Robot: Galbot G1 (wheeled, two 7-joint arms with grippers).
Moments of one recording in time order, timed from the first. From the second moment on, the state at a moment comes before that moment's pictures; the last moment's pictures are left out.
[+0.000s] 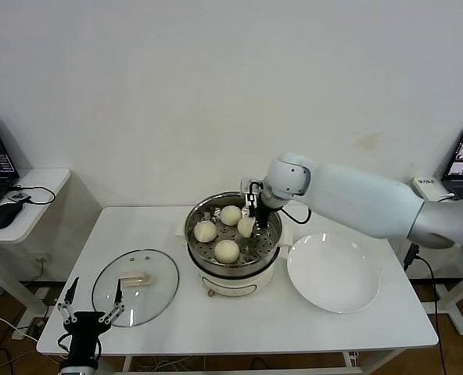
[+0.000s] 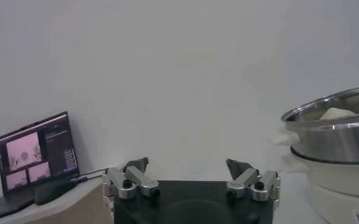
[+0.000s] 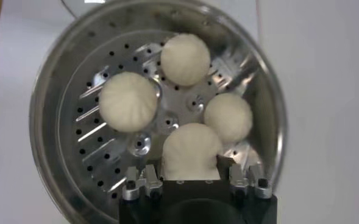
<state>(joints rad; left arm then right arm) 1.74 -1.31 -0.67 -2.06 0.06 -0.20 -0.20 0.39 1.09 -1.14 1.29 0.37 -0.66 -0.86</state>
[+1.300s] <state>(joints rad) 1.73 -1.31 -0.64 -2.06 -0.03 -0.21 -0.25 -0.29 0.75 -0.49 1.68 0.42 -0.27 -0.20</state>
